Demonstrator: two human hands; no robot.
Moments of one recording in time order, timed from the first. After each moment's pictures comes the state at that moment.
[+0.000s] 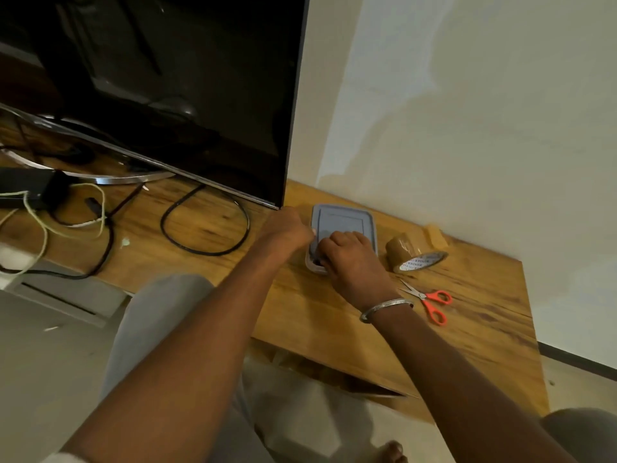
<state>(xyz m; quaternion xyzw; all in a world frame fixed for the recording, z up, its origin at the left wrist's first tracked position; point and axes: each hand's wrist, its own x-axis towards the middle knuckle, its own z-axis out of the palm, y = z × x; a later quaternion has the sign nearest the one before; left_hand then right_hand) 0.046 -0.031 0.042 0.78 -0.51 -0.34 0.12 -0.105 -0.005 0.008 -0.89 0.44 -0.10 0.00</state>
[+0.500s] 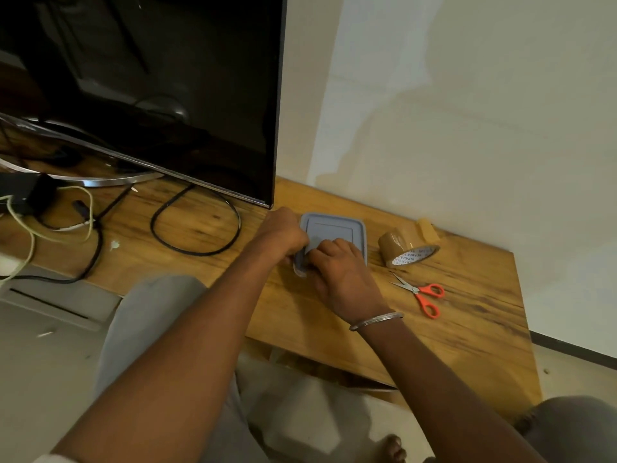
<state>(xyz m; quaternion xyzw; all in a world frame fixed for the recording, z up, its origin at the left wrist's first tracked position) 0.041 -0.035 0.031 0.76 -0.51 -0.39 0.13 -0.107 0.017 -0.001 -0.88 0.45 -0.13 0.05</state>
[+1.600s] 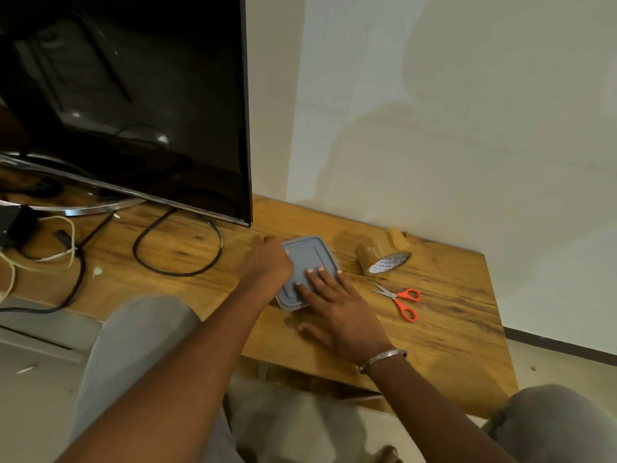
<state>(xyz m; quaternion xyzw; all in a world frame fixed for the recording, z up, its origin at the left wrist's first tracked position) 0.021 -0.013 0.013 0.78 -0.56 -0.25 0.10 -0.155 0.048 -0.021 -0.90 0.43 0.00 0.04</state>
